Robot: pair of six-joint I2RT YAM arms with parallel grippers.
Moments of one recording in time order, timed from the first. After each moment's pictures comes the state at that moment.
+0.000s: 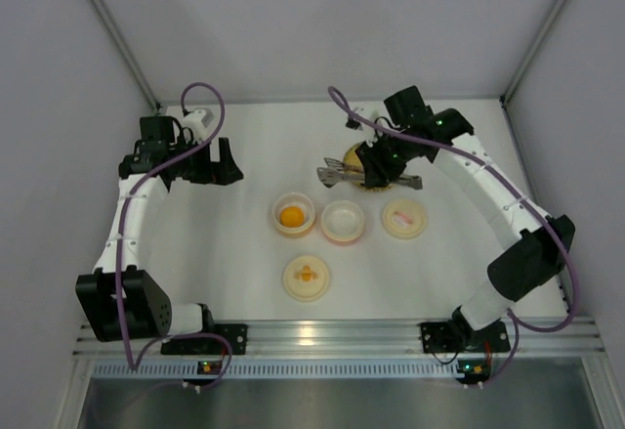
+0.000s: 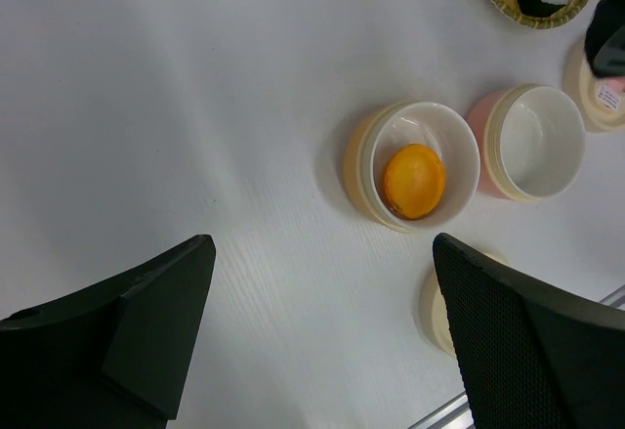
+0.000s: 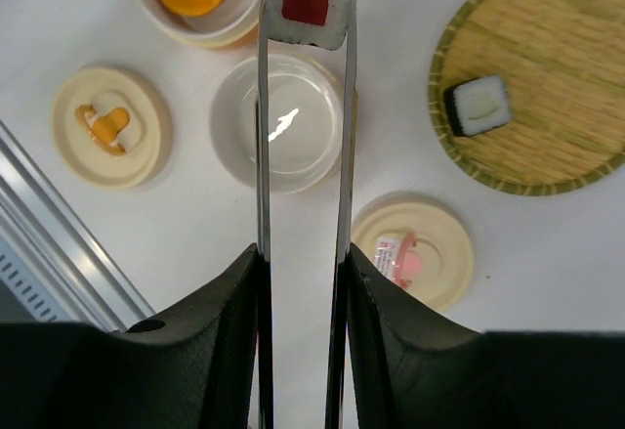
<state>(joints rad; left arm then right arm) 0.09 1.35 1.25 -0.74 0.55 0.08 0.48 1.61 1.72 -1.08 -0.33 -0.31</state>
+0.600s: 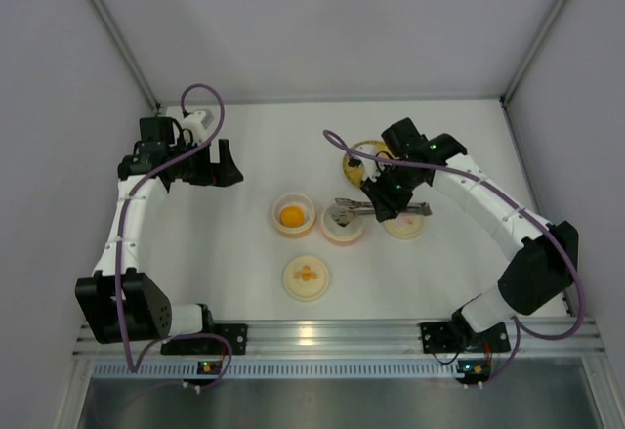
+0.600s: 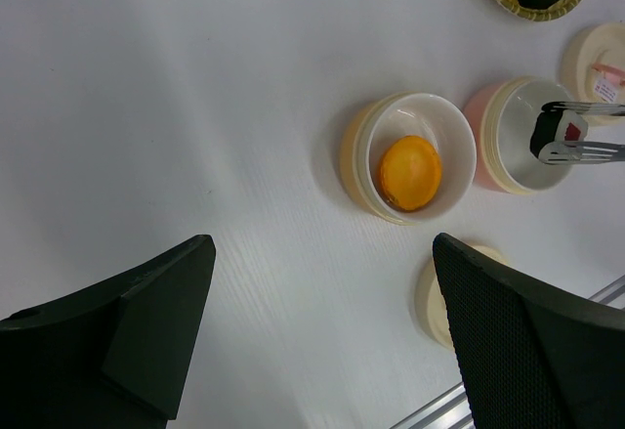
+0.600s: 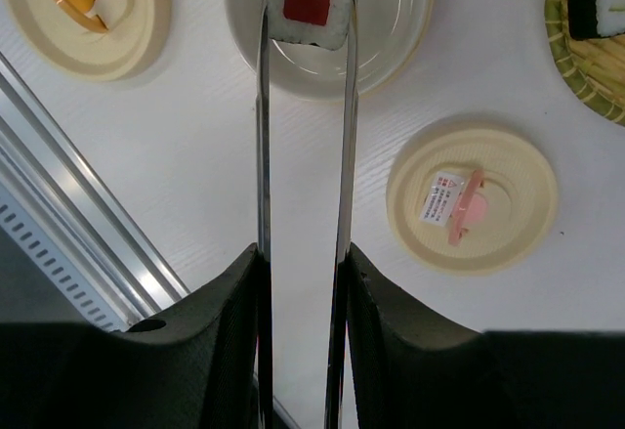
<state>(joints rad) 0.09 1.34 1.25 -0.76 0.55 0.08 0.54 1.51 1.42 -1.10 -0.31 -0.41</state>
